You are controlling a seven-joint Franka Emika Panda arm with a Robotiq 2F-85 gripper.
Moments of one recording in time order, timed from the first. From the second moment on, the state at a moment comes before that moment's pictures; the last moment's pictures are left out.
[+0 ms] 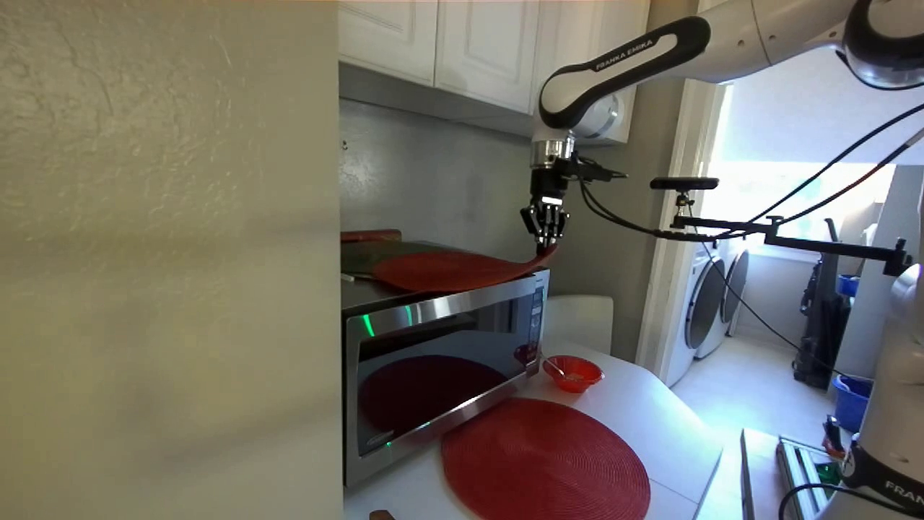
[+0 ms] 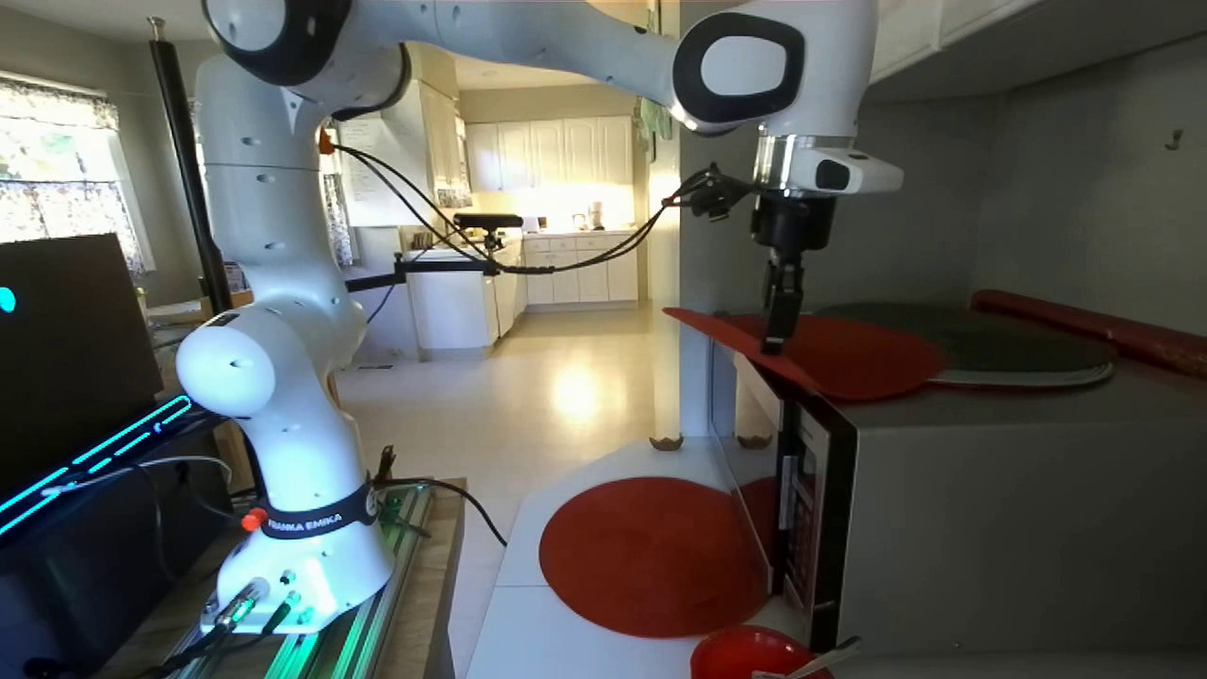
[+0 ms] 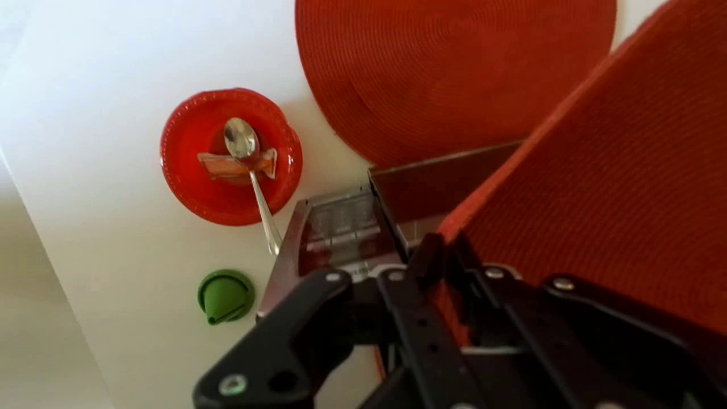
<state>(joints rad) -0.12 0.06 -0.13 -1.85 0.07 1.84 0.13</state>
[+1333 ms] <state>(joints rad) -0.09 -0.20 -0.10 -2.42 0.03 2.15 -0.07</state>
